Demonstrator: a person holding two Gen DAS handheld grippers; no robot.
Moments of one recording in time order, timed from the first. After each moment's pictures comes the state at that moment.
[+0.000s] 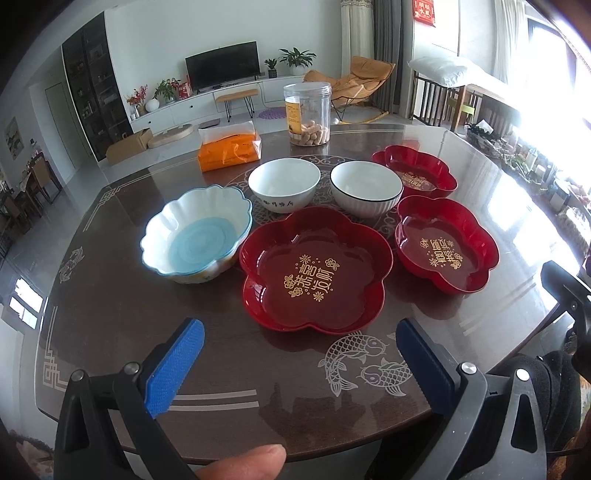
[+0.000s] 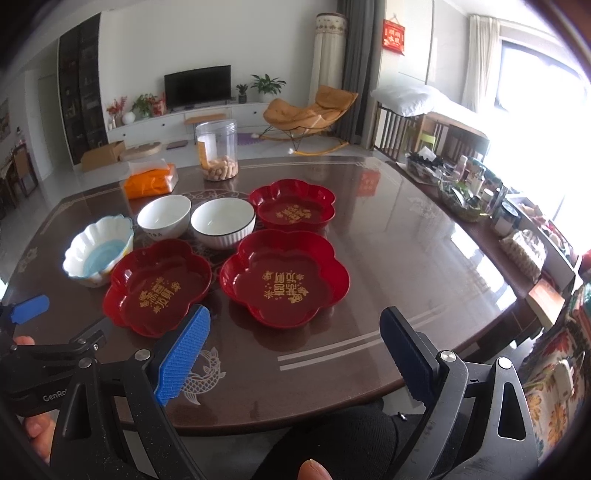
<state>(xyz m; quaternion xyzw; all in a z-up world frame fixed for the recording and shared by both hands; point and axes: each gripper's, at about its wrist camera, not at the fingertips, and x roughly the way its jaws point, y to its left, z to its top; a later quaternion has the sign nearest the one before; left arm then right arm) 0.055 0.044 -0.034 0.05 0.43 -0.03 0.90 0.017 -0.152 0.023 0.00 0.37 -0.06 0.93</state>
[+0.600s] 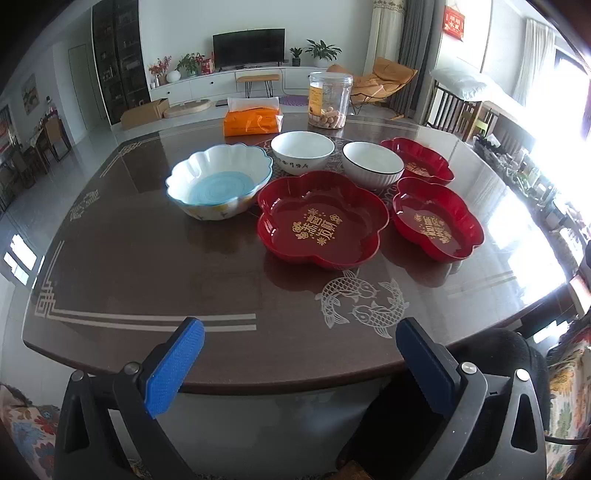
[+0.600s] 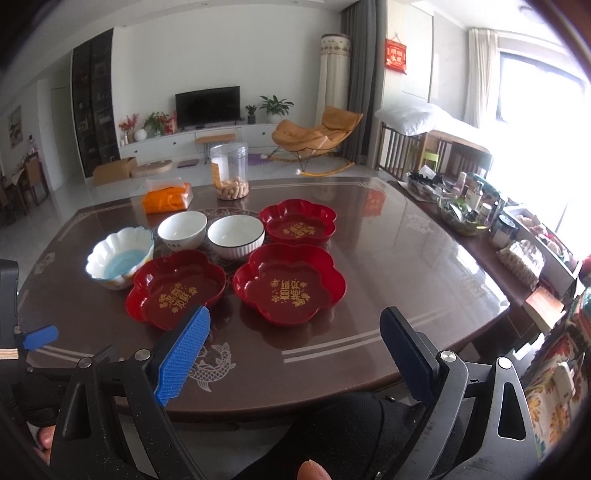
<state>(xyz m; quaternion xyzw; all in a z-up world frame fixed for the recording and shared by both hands) -0.022 0.065 -0.039 -0.03 0.45 -0.01 0.89 -0.050 -0.157 0.056 0.00 0.32 -0.05 0.95</state>
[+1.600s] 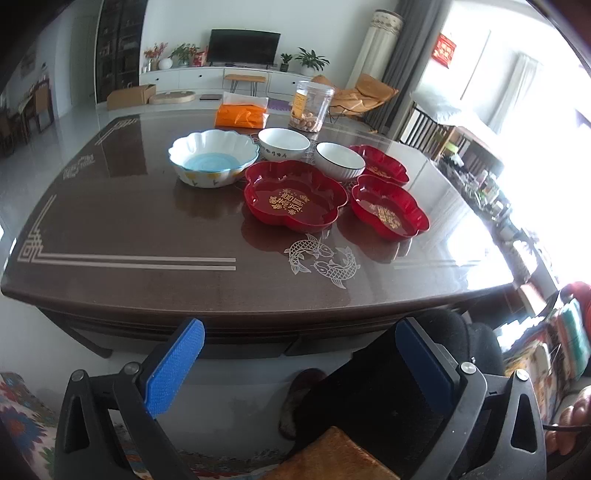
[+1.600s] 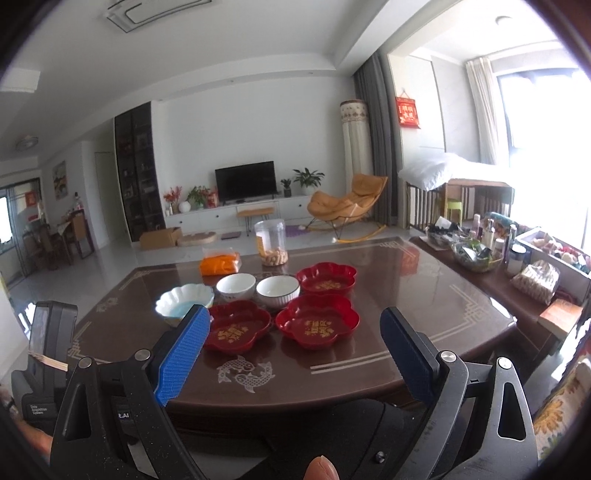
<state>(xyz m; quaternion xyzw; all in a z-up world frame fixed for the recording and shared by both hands) -0.114 0.087 -0.031 -0.12 0.43 -0.06 0.89 -0.162 -0.171 0.090 0.05 0.17 0.05 0.98</state>
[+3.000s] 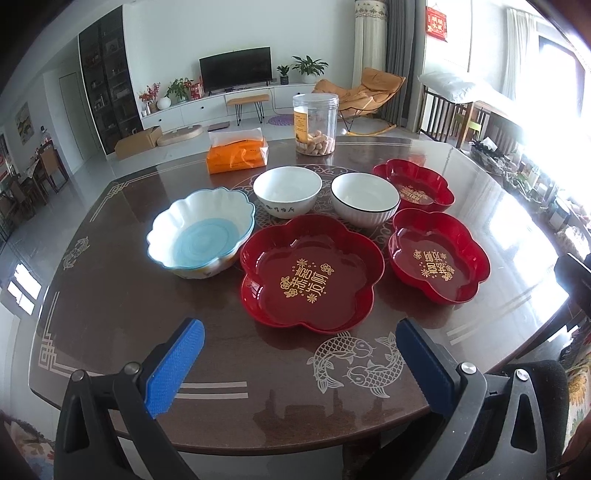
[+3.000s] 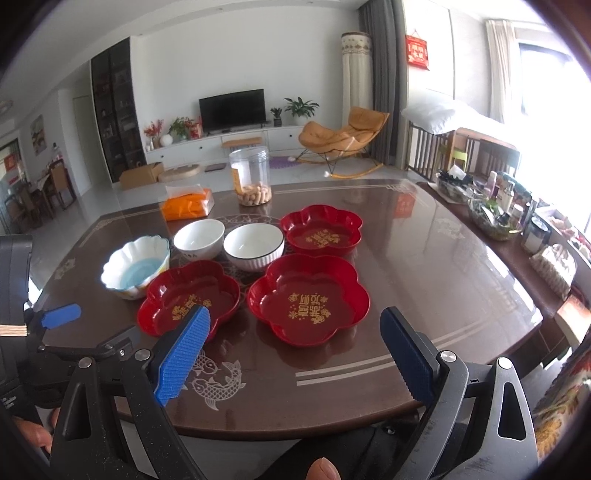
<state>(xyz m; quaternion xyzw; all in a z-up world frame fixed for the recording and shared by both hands) 0.042 0.044 -0.030 0.01 0.42 -0.01 0.91 0.002 -0.177 0.044 0.03 0.32 0.02 0.95</state>
